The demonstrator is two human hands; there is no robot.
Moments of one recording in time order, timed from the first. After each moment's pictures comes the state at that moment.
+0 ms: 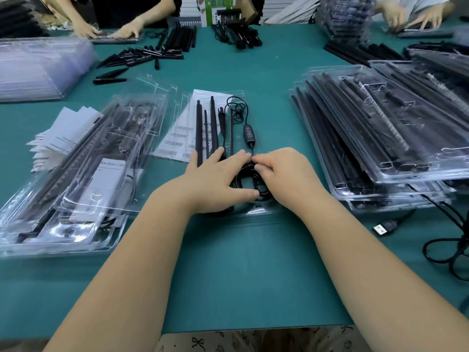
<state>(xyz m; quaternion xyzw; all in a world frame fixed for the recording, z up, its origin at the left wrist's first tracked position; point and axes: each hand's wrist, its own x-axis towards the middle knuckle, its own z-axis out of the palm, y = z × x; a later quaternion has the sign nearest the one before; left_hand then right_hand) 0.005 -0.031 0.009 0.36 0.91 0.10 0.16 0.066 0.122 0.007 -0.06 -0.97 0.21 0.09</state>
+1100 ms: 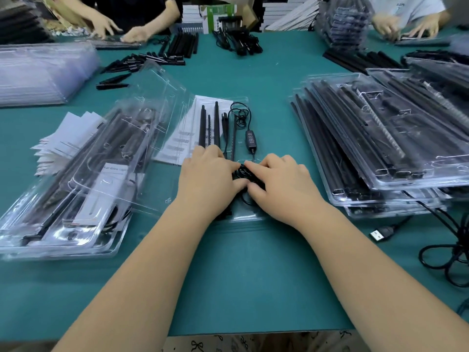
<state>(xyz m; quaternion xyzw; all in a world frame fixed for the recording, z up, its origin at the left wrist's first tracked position) 0.016 -0.017 0.010 0.25 0.96 0.10 -0.07 0.073 0.116 -0.001 -0.04 -0.99 0.10 0.08</state>
